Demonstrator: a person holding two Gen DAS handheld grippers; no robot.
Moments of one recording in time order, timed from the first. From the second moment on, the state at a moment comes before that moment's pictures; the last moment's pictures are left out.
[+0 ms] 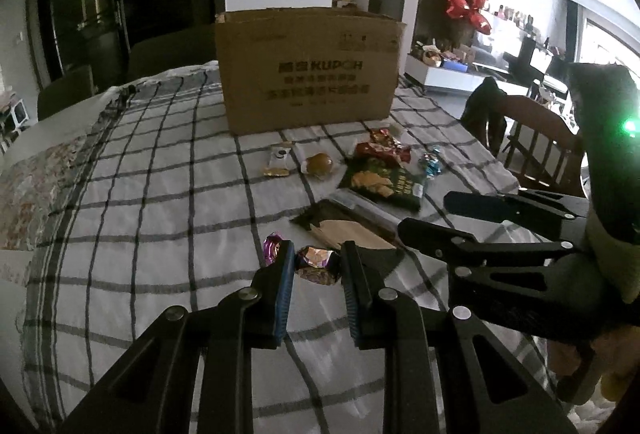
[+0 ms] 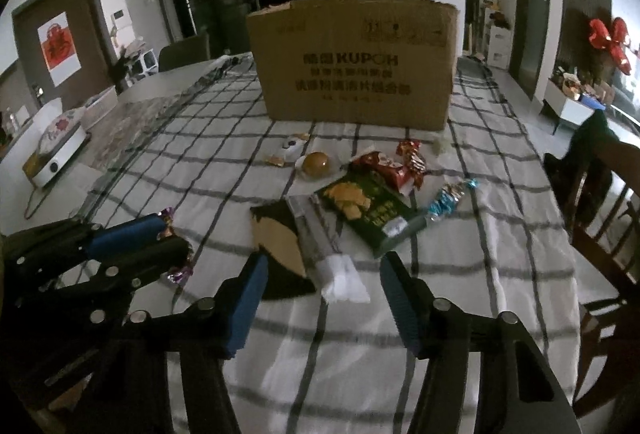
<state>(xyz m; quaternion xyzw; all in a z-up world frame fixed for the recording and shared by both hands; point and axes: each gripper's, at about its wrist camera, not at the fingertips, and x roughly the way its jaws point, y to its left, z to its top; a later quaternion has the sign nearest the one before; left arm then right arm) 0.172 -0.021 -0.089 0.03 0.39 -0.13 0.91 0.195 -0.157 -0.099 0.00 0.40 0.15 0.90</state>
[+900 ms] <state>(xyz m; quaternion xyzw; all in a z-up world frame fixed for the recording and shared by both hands) 0.197 -0.022 -0.107 0.01 0.41 -0.13 0.90 0.241 -0.146 -0.133 0.00 0.45 0.18 0.88</state>
